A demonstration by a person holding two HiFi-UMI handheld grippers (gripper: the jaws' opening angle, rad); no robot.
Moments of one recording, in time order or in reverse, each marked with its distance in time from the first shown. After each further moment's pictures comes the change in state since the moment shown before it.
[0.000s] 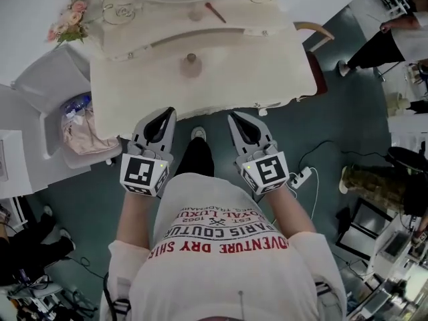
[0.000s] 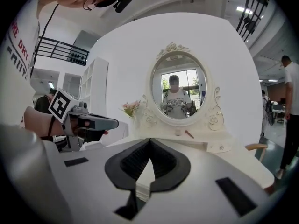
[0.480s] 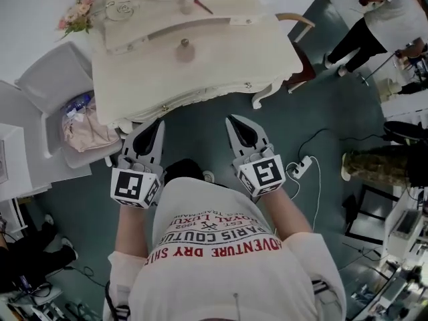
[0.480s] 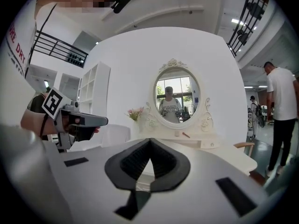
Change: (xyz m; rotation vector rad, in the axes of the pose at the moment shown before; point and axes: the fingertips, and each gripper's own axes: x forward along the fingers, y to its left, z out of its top) left arm -0.135 -0.060 0.004 0.002 -0.079 -0.020; right arm -0.106 0.082 -0.003 -0.002 -0.076 -0.095
